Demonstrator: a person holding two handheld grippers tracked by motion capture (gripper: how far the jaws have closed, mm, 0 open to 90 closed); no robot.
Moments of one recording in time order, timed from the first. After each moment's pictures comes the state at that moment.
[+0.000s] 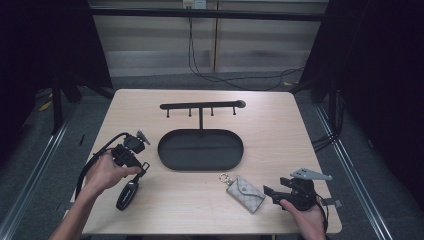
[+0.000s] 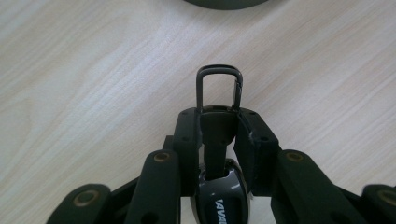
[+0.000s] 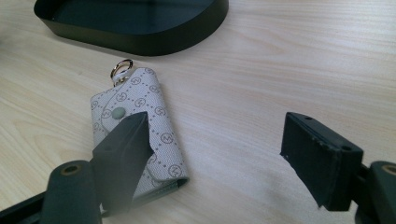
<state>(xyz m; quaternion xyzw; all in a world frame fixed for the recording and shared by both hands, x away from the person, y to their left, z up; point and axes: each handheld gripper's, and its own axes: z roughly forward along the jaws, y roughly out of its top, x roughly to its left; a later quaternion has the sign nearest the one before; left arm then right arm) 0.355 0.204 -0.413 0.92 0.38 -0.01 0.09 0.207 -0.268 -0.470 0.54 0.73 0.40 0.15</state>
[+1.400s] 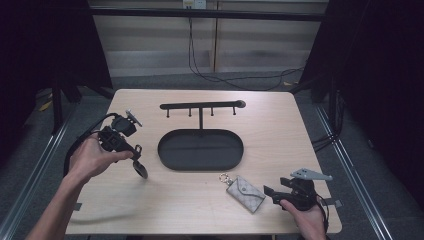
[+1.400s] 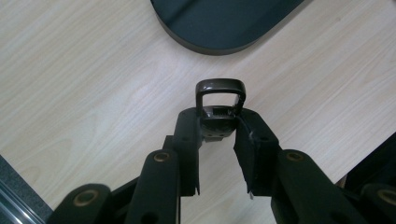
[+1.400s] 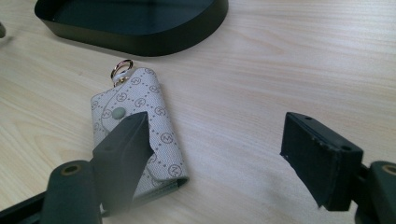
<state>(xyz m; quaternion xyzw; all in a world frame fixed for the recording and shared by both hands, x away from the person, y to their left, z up) 0.352 0.206 -0.337 0.92 0.37 0.03 0.14 0.207 -0.269 -0.470 0.54 0.72 0.40 0.15</state>
